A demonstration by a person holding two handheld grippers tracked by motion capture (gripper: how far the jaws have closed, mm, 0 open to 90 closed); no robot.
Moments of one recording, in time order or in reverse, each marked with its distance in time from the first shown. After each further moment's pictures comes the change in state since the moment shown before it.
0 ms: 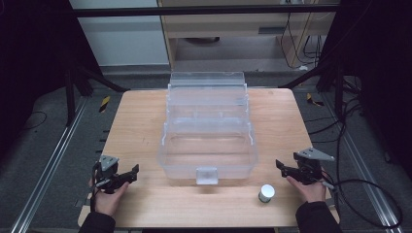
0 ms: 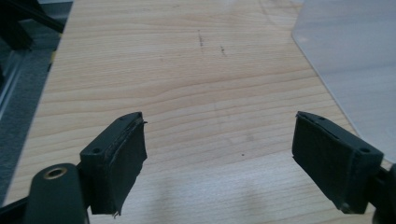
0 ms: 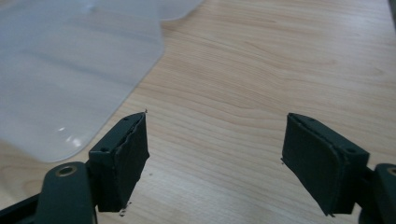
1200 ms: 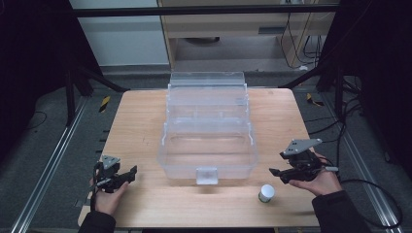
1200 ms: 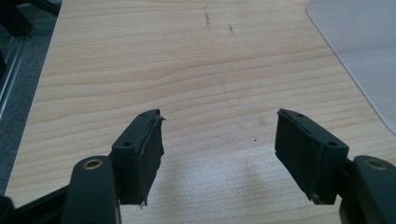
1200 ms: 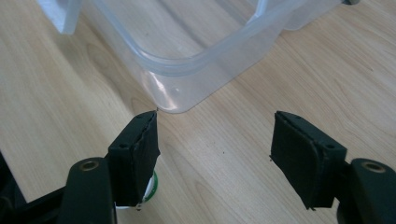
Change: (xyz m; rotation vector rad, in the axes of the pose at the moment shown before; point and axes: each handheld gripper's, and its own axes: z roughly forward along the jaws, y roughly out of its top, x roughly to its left) left arm 0.002 -0.003 0.008 0.073 -0.002 0.019; right arm 0.043 0.073 -0.044 0.251 0.260 -0.416
